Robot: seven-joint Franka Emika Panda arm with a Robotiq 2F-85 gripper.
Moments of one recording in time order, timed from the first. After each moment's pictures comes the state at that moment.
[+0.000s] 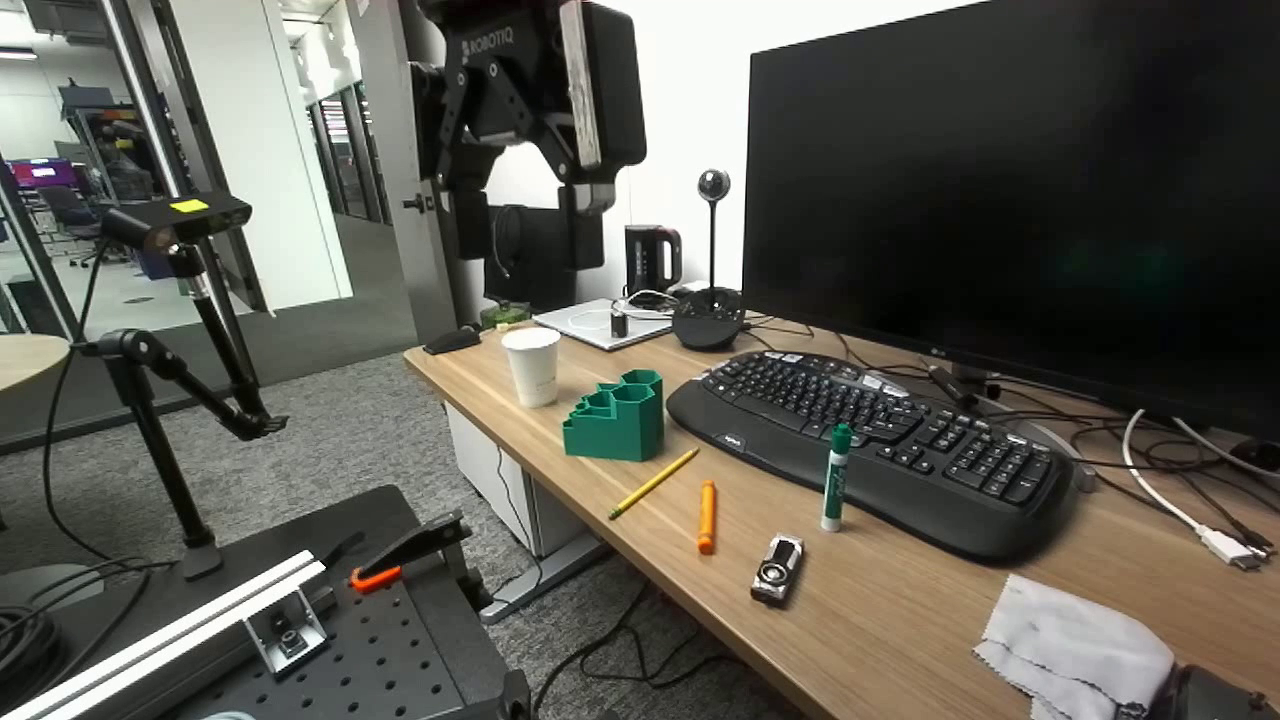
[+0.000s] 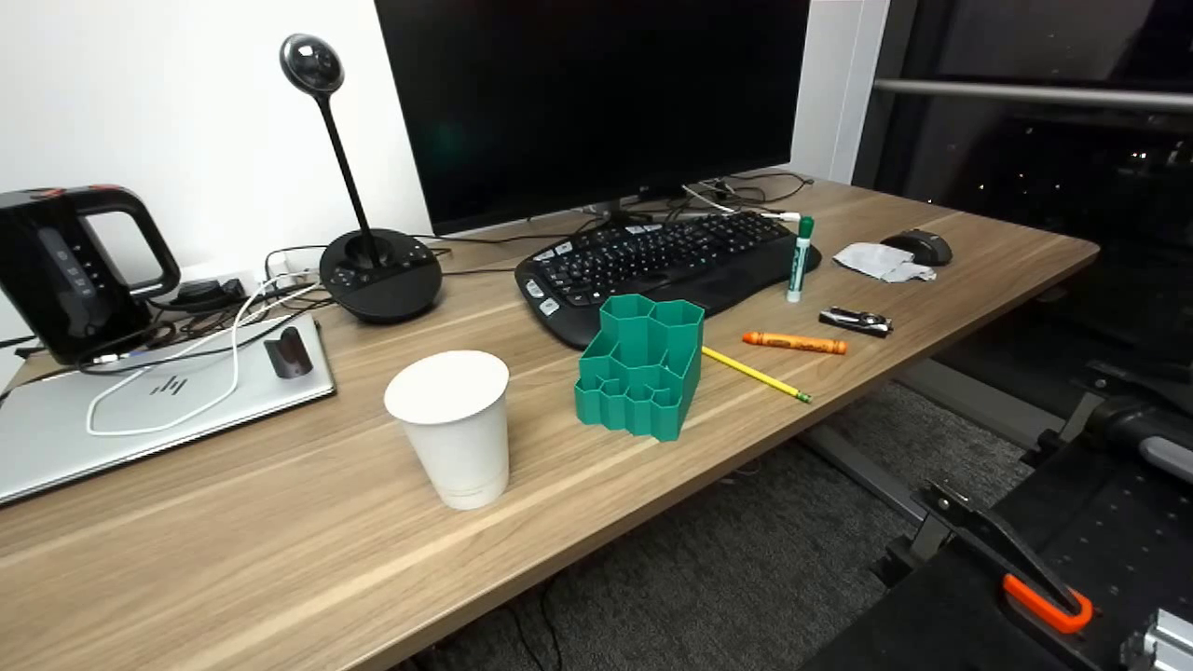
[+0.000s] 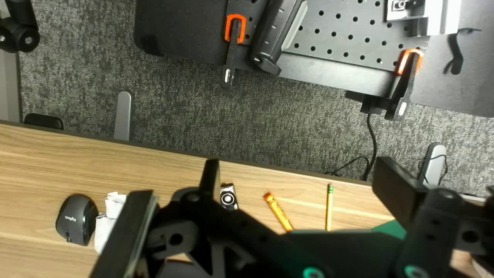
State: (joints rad) arm -0.01 -0.48 -0.07 -2.55 -0.13 2.02 -0.26
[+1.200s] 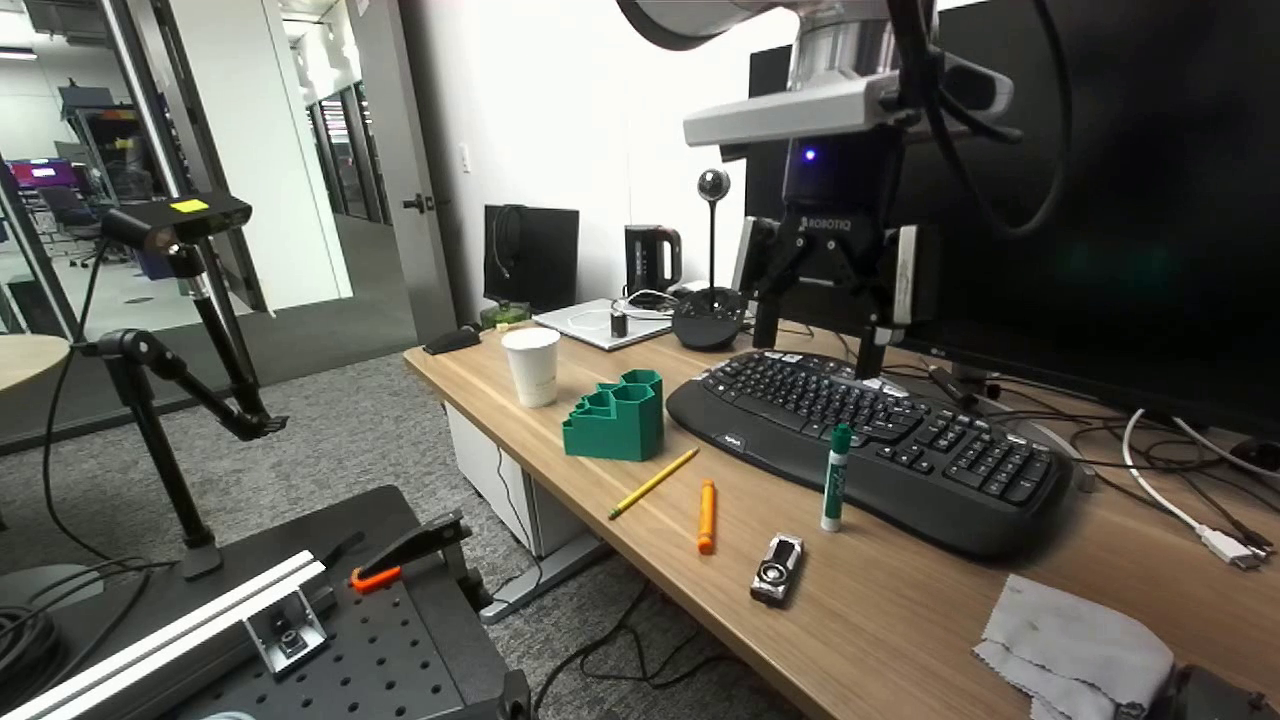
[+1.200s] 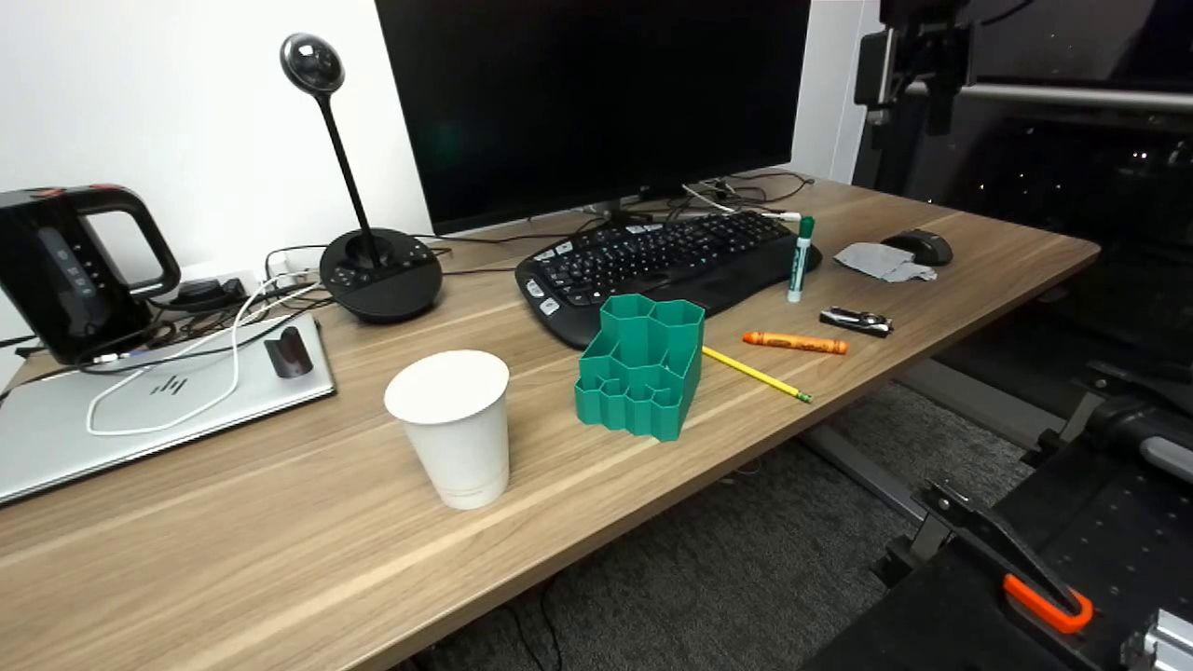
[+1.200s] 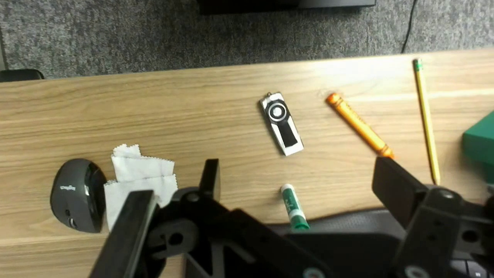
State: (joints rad) arm -0.05 0.36 -0.07 -1.84 -0.05 2.04 -0.10
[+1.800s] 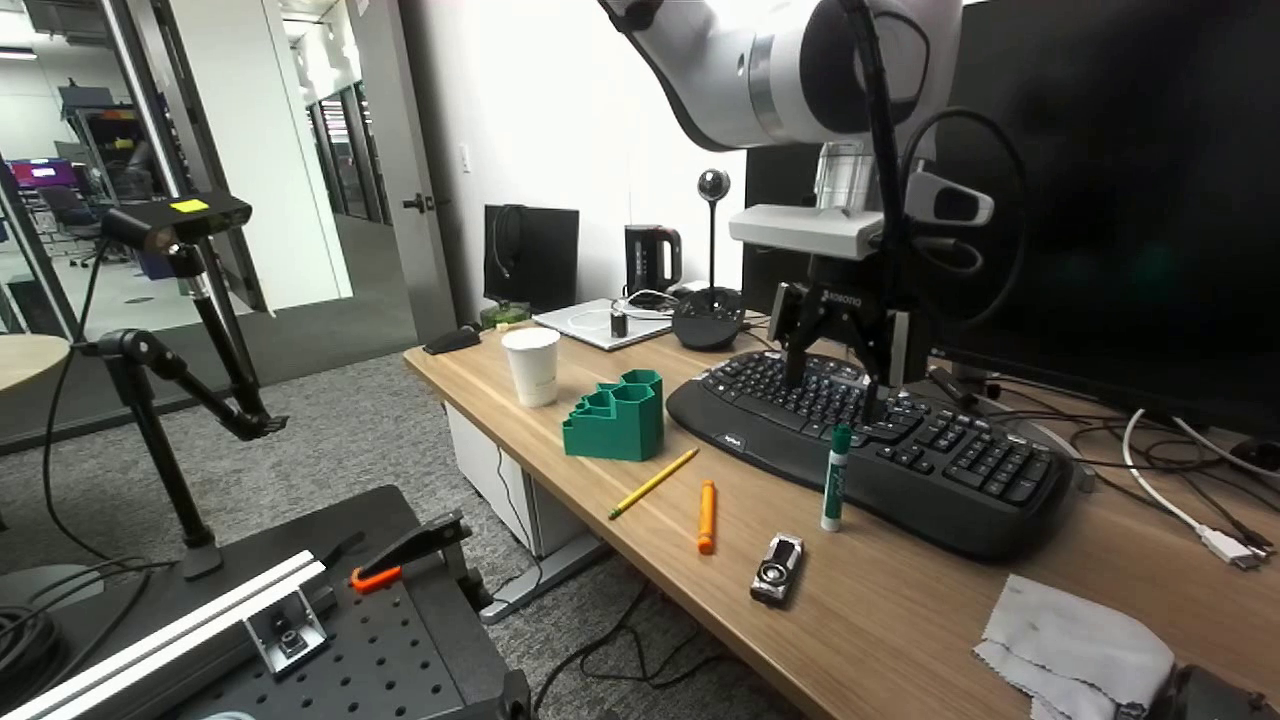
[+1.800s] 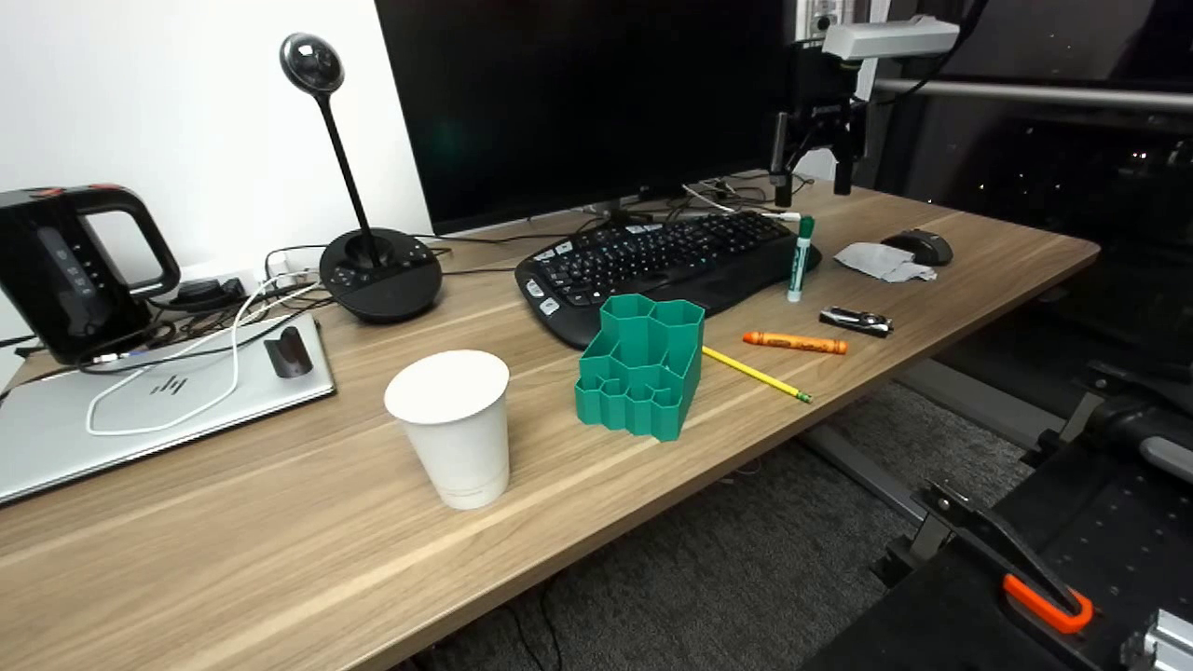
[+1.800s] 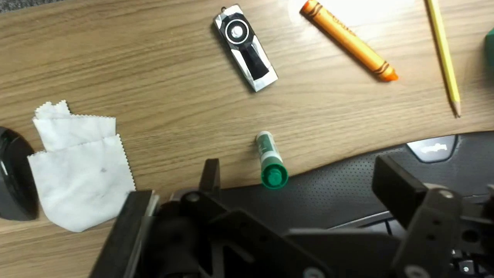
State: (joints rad) arm -0.03 0.67 -0.05 -1.55 0.00 2.08 0.03
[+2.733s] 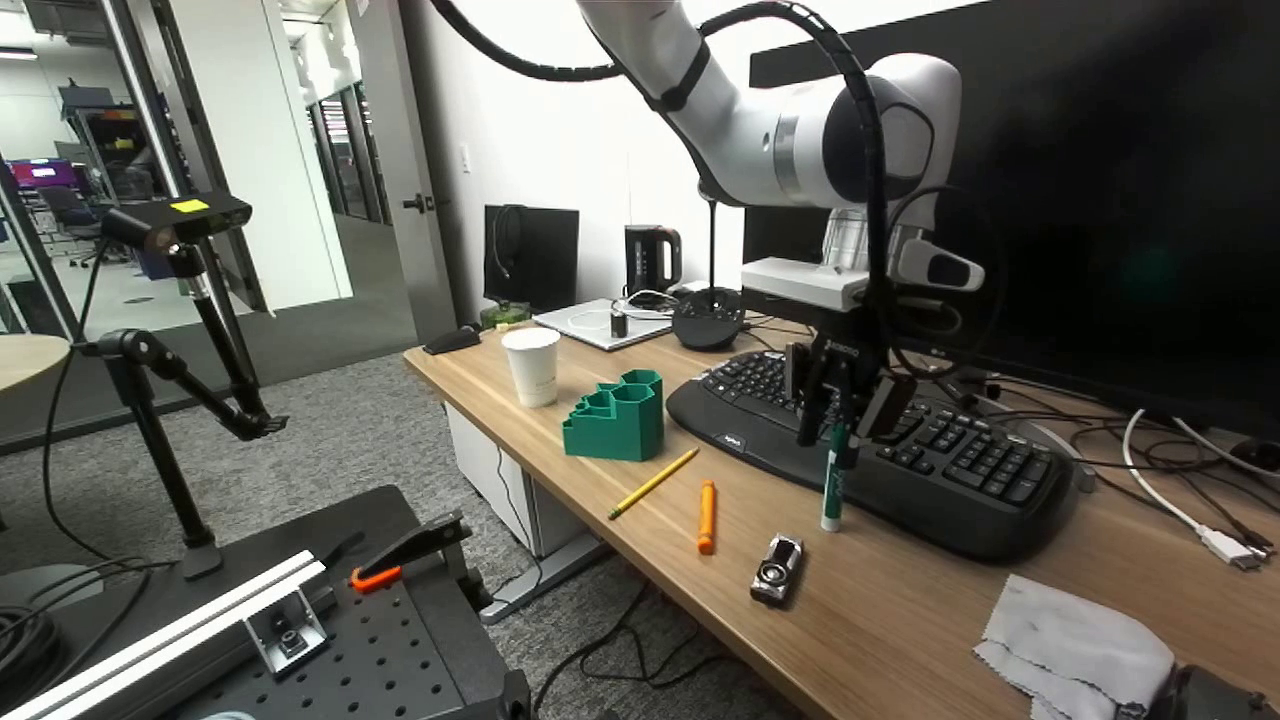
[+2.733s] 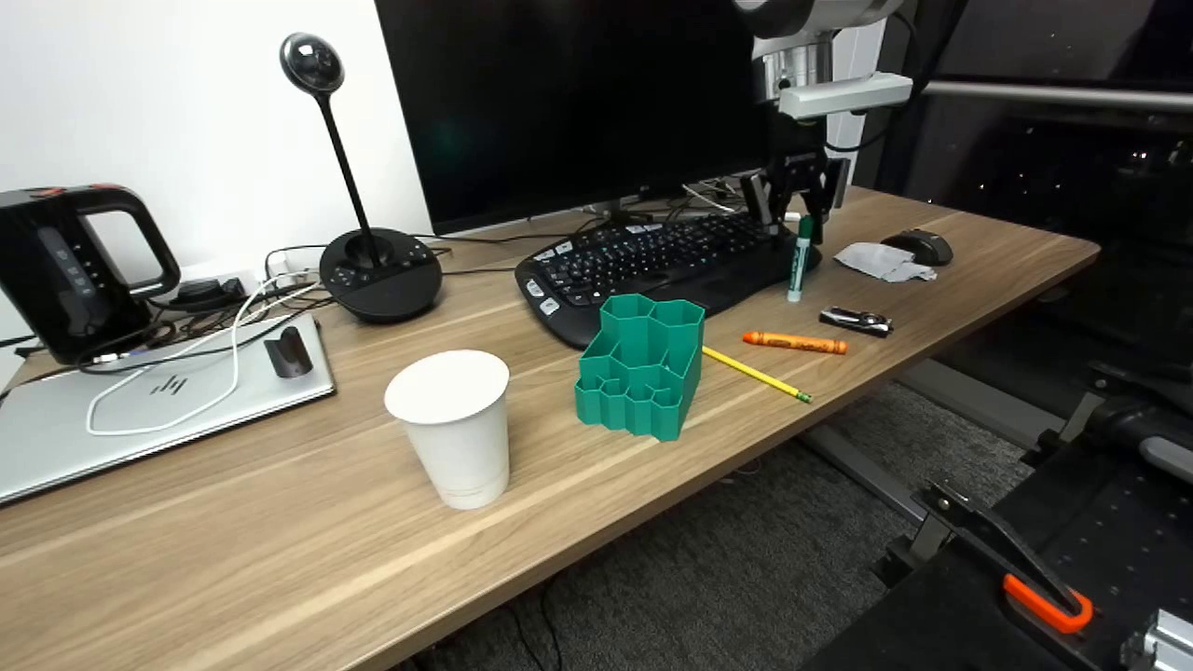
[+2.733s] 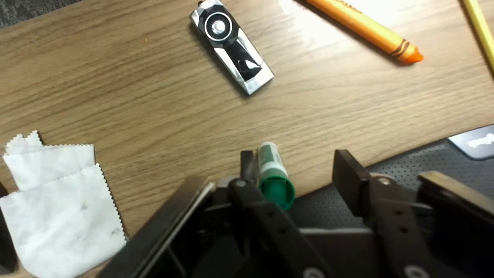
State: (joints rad) arm -0.02 0.86 -0.05 -1.34 -0.01 1.97 0.16
